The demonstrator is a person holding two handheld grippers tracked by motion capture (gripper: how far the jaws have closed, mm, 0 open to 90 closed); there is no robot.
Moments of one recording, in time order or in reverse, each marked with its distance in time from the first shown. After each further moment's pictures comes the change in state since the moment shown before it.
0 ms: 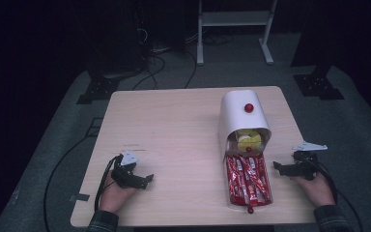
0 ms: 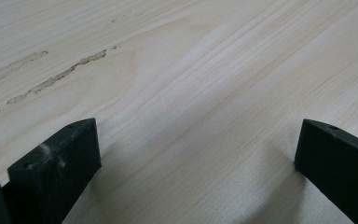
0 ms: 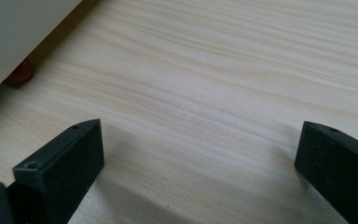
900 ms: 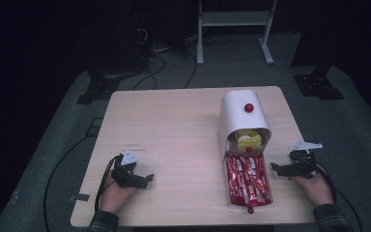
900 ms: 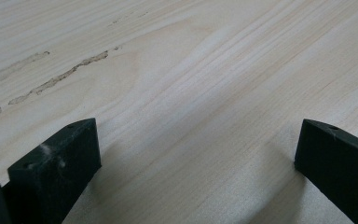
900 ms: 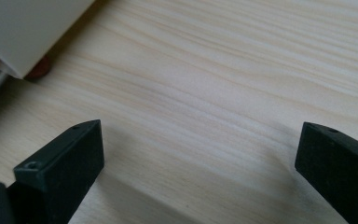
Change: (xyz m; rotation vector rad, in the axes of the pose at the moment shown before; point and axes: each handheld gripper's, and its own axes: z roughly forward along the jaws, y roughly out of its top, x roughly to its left) left arm 0.000 0.001 0.001 0.000 0.007 -0.006; right arm 0.011 0.008 -0.003 0.037 0.001 -0.049
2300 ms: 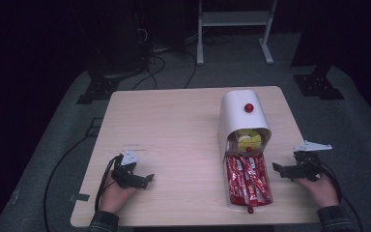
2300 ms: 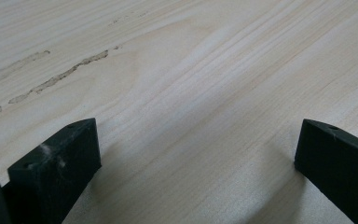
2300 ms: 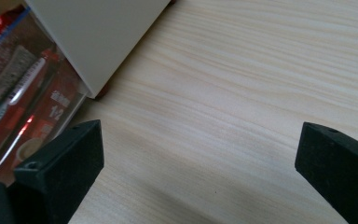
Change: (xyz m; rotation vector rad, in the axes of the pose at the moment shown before) left arm 0.000 0.000 0.000 -0.002 0.002 -0.002; right arm 0.008 0.005 -0.030 -0.058 0.058 0.029
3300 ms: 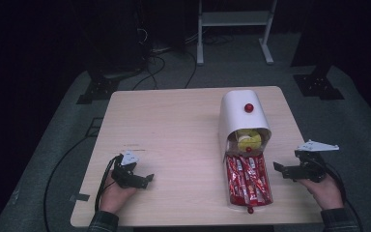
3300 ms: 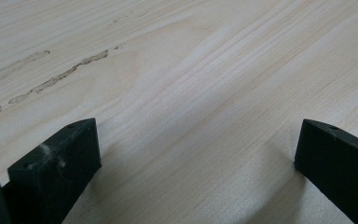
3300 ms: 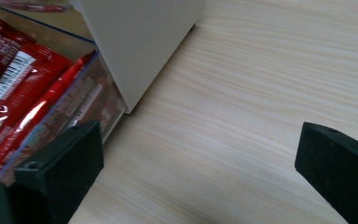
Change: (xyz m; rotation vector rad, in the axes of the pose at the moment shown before) left arm 0.000 0.000 0.000 0.000 0.000 -0.001; right arm 0.010 0.008 -0.022 -0.046 0.041 0.003
